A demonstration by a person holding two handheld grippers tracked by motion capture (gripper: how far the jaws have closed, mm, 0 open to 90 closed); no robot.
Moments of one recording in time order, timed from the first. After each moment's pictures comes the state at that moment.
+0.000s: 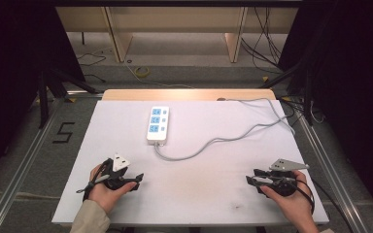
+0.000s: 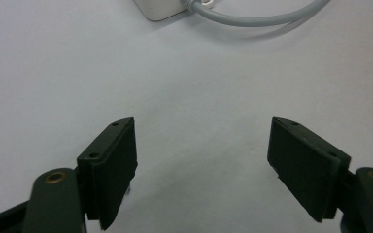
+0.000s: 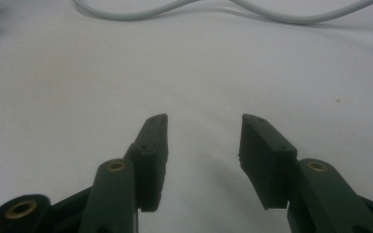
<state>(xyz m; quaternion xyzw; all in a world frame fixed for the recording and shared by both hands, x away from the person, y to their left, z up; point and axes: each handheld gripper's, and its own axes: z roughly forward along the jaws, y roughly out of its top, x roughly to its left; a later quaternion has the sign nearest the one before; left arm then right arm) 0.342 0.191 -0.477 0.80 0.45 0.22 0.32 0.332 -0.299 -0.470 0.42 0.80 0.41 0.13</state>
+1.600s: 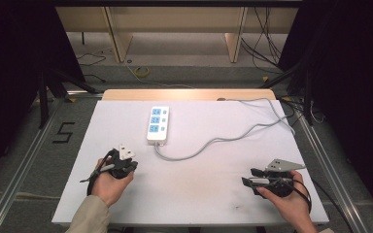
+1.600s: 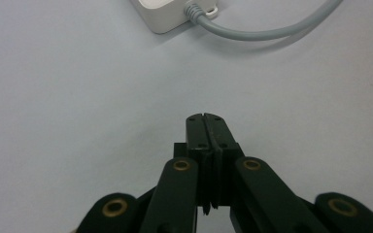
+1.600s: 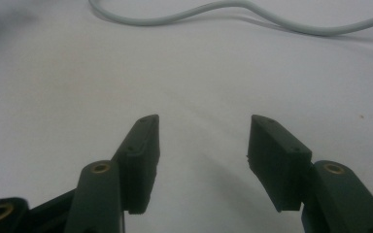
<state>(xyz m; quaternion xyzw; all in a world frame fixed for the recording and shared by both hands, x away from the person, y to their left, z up) 0.361 0.178 -0.453 0.82 0.45 0.21 0.28 0.331 -0.290 -0.468 0.40 0.81 0.42 0.13</state>
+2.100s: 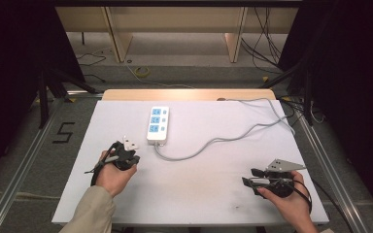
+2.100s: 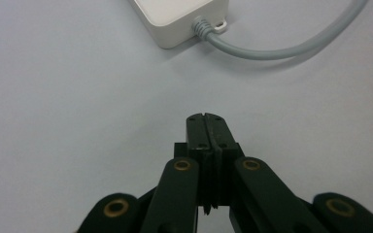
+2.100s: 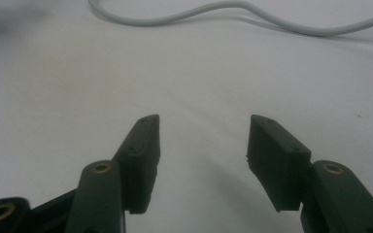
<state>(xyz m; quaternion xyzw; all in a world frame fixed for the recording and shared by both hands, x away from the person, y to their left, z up) 0.383 0.170 -0.445 0.83 0.45 0.21 0.26 0.330 -0.290 -0.467 0.40 0.81 0.42 0.13</state>
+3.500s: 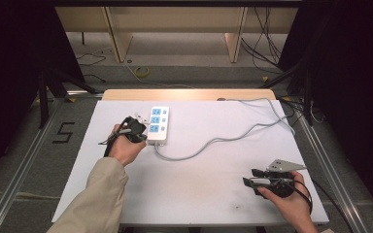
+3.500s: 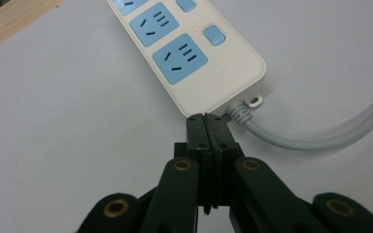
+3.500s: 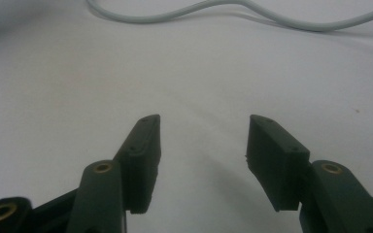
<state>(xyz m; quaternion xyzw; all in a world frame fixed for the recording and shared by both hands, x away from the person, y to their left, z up) 0.456 0.150 -0.425 0.84 0.43 0.22 0.23 0.330 -0.292 -0.469 0.40 0.80 0.41 0.13</state>
